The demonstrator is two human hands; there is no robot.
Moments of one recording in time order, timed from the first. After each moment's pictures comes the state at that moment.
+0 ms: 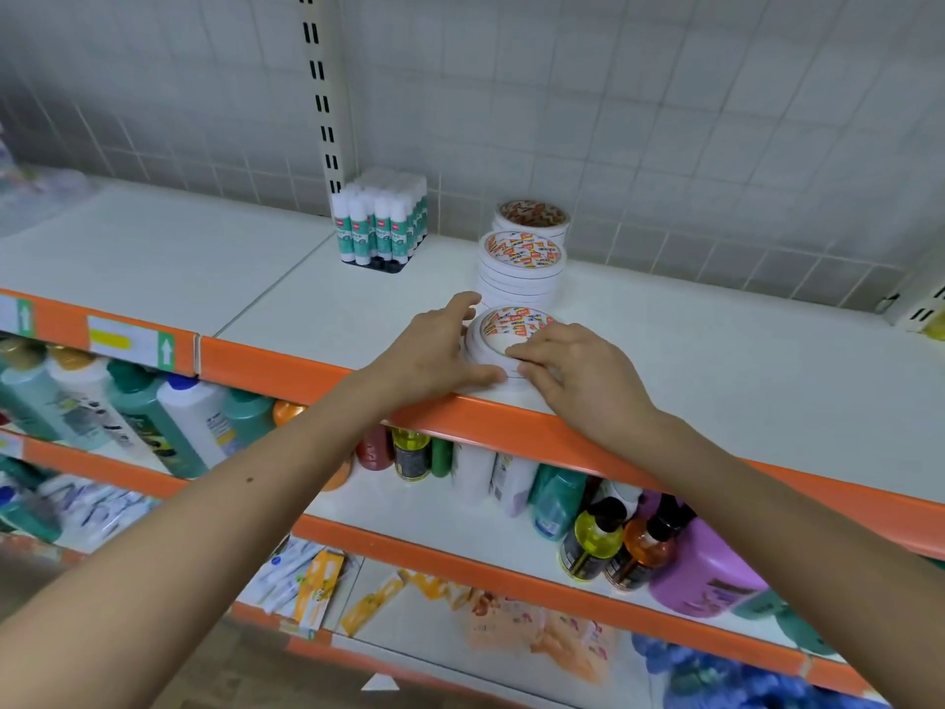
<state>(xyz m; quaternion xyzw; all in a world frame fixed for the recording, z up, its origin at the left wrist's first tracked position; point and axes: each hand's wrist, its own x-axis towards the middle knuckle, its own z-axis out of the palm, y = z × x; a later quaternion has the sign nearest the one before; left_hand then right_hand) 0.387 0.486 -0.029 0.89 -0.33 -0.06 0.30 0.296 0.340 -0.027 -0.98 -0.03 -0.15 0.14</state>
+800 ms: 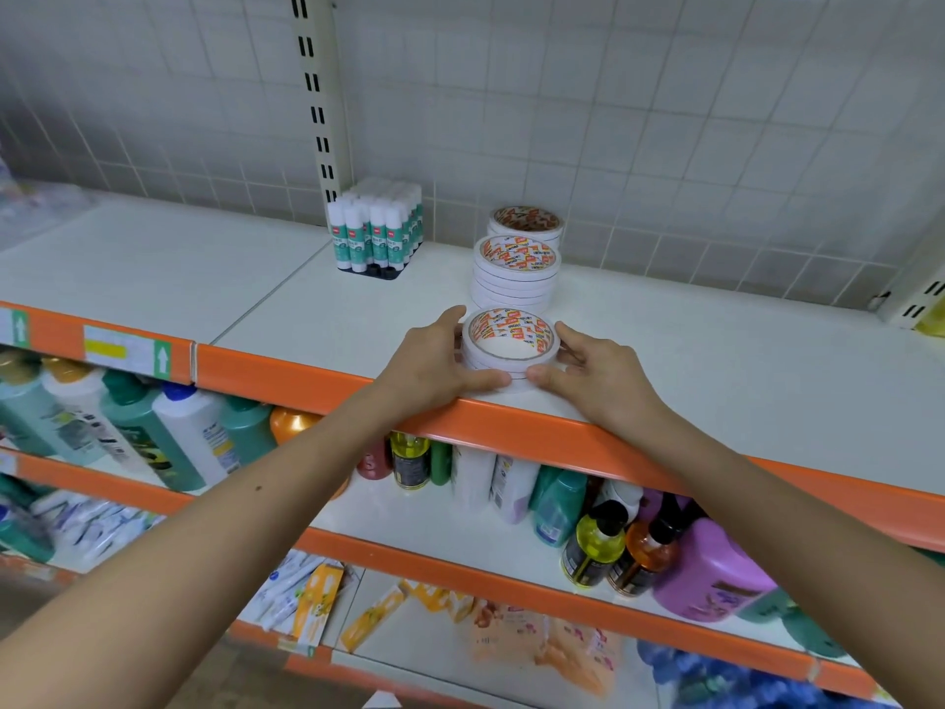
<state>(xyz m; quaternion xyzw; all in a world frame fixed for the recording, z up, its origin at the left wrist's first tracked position) 0.384 0.484 -0.038 0.89 -0.28 -0.07 0.35 0.301 0.320 -0.036 -0.94 0.09 -0.11 0.30</state>
